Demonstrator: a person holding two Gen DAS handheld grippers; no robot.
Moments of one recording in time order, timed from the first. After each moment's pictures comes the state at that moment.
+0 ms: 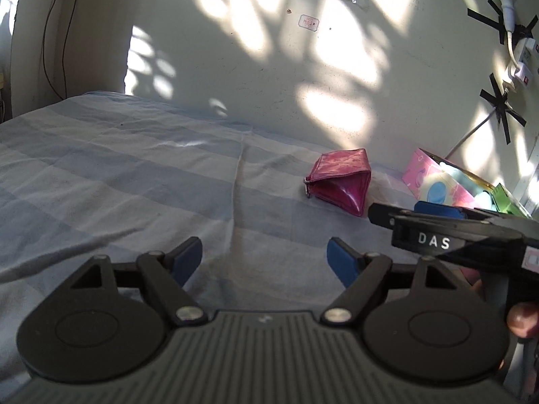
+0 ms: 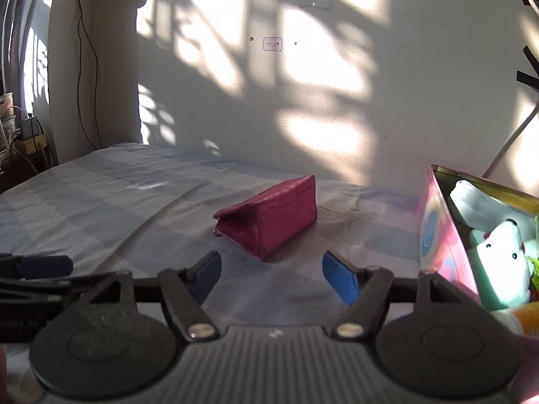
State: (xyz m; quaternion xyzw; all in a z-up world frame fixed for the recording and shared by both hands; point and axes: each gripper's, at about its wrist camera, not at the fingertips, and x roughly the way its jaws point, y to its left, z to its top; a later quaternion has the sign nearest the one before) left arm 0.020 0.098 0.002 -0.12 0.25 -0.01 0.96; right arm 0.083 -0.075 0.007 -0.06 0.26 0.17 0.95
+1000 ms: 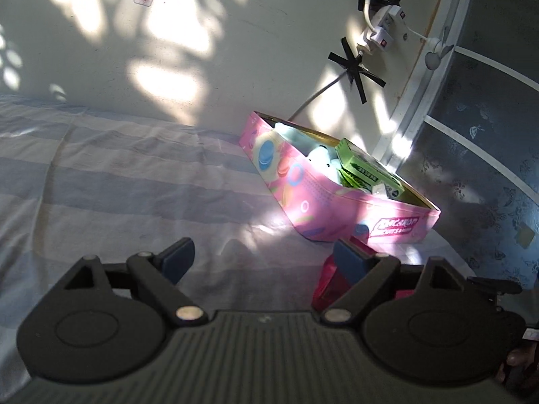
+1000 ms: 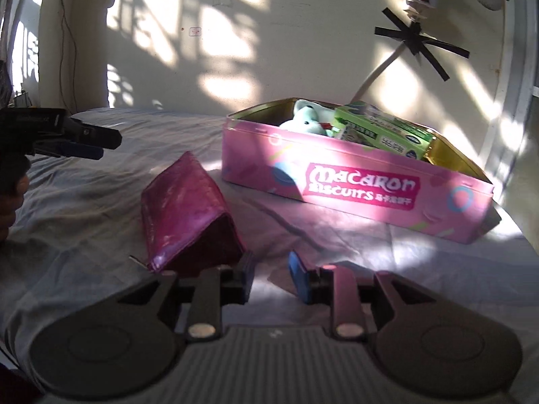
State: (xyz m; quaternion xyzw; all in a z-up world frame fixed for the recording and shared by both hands) left arm -0.002 0.026 0.015 -0.12 0.26 -0.28 0.91; right arm -0.100 -0.275 0.001 -0.06 0.29 0.07 0.95
